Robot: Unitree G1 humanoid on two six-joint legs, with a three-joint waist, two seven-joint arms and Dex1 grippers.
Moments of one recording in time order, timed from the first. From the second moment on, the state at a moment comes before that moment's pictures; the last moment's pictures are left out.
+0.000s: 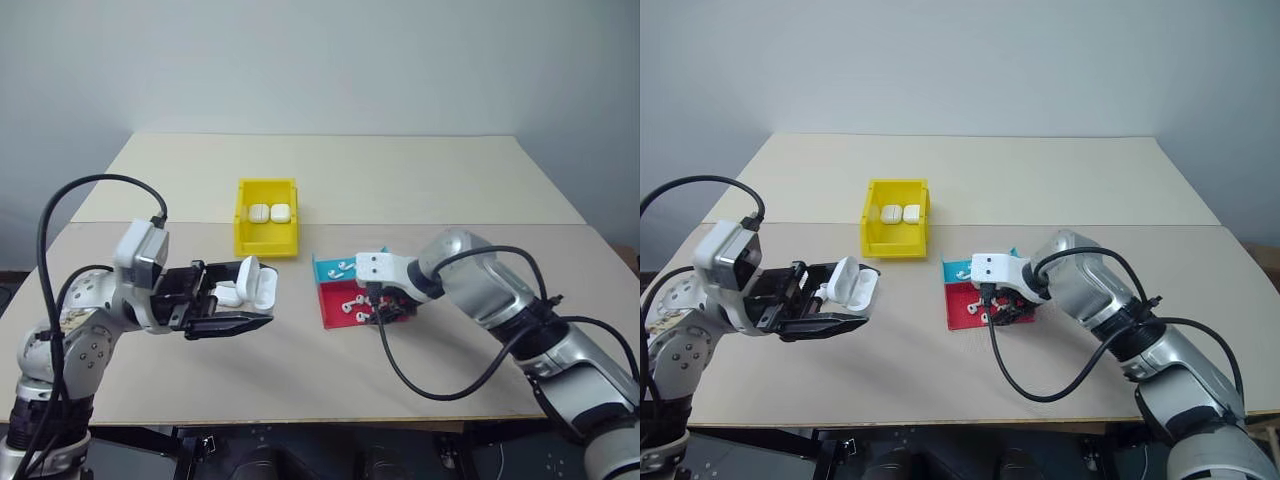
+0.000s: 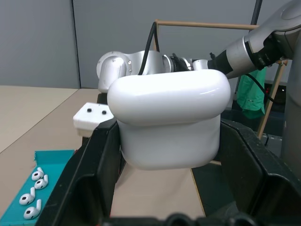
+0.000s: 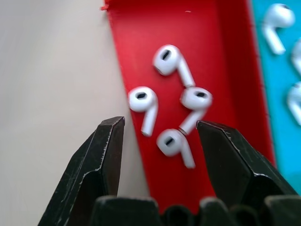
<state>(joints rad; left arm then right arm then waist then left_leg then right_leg) -0.30 0.74 0.22 -0.32 -0.91 0.50 -1.34 -0.91 -0.71 0.54 -0.02 -0.12 0.76 1.33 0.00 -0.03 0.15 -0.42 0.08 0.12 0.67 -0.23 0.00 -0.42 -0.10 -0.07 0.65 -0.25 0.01</state>
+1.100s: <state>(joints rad) -0.19 0.75 0.26 -0.37 -0.90 0.45 -1.30 -1.14 -0.56 0.58 0.79 -0.31 -0.04 1.36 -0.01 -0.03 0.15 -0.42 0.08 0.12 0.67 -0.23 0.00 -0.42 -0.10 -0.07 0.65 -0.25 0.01</state>
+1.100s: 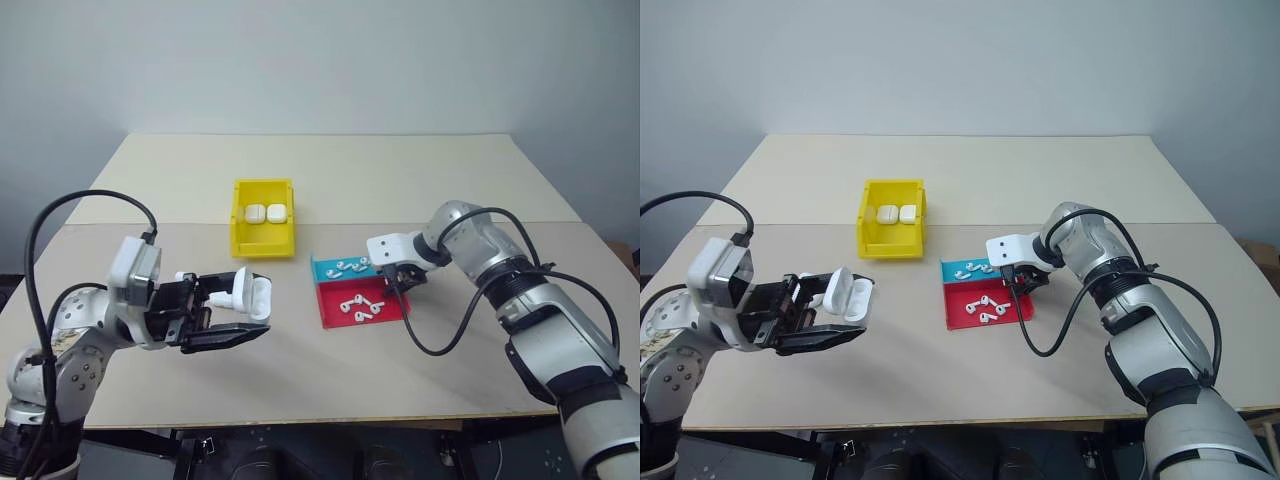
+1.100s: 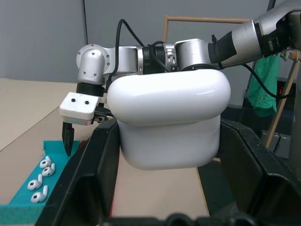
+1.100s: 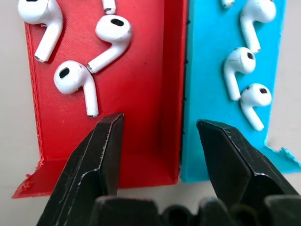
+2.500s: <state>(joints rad) -0.23 0.77 0.25 -0.39 -0.92 0.48 -1.28 -0.90 -0.82 0.37 0.03 -0.03 0.29 1.56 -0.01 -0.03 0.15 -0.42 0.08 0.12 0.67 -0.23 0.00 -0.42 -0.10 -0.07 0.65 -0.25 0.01</state>
